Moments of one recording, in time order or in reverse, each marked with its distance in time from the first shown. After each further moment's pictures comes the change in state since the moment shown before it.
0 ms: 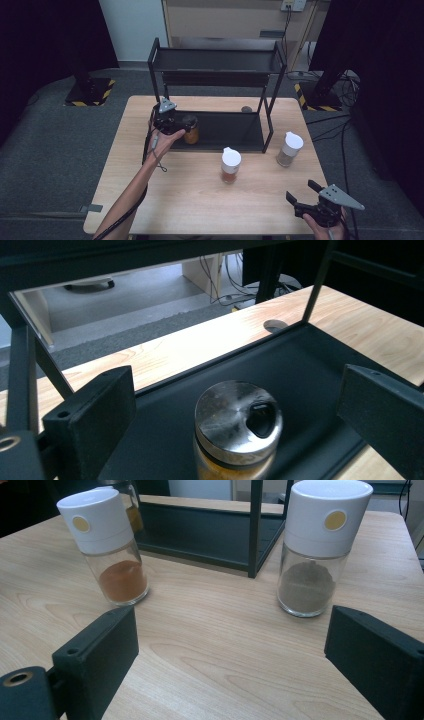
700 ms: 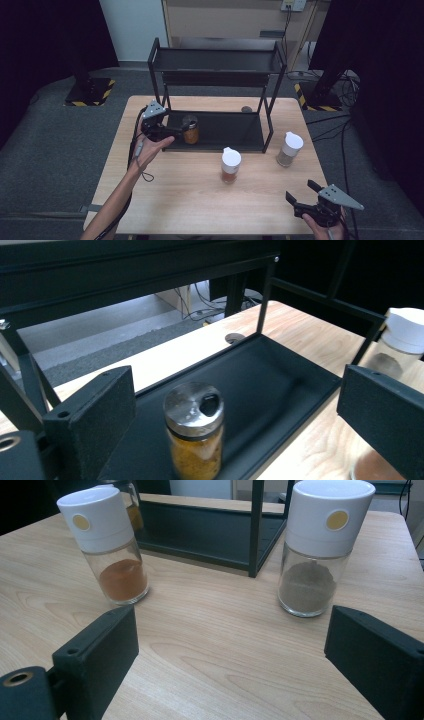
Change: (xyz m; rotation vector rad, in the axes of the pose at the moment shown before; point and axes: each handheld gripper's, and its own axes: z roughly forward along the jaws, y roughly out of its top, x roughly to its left) left arm 0.002 0.002 -0.057 -0.065 -0.117 0.040; right arm 0.001 0.001 0.001 0.003 -0.001 -0.005
